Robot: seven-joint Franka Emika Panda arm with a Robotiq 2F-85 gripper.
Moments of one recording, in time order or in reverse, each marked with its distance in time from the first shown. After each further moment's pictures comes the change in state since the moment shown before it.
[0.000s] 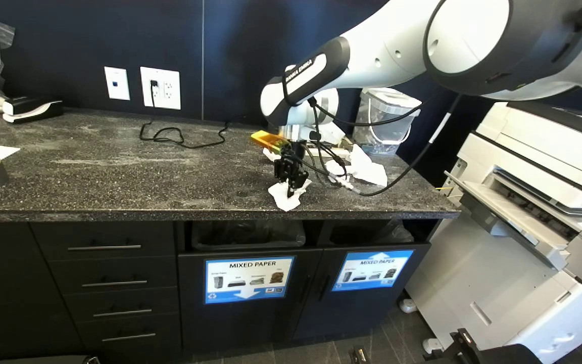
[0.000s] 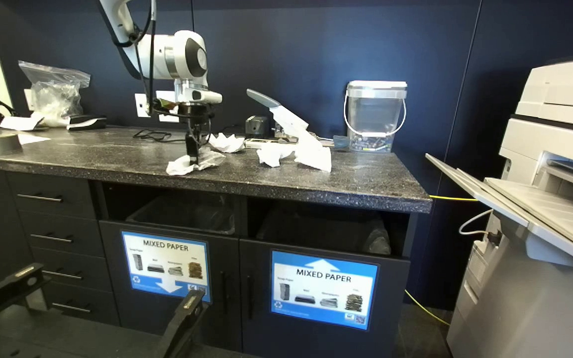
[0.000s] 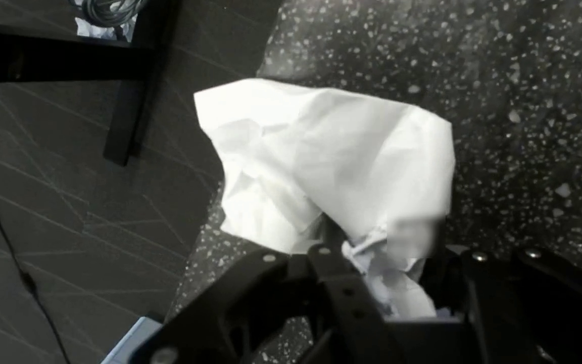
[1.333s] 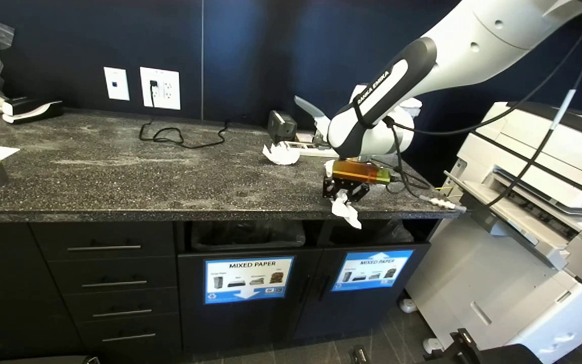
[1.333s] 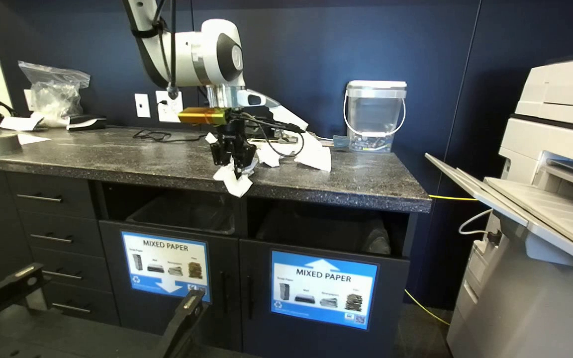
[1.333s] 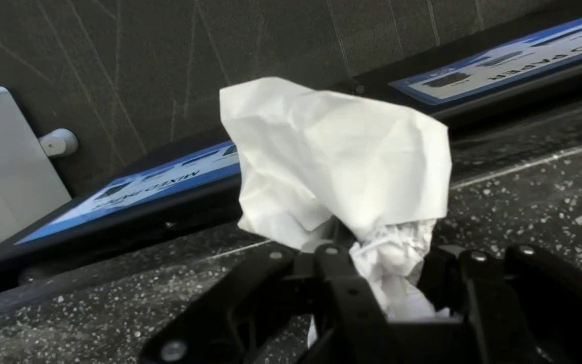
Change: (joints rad) arm -0.176 -0.318 -0.019 -0.628 -0.093 0.488 -0.948
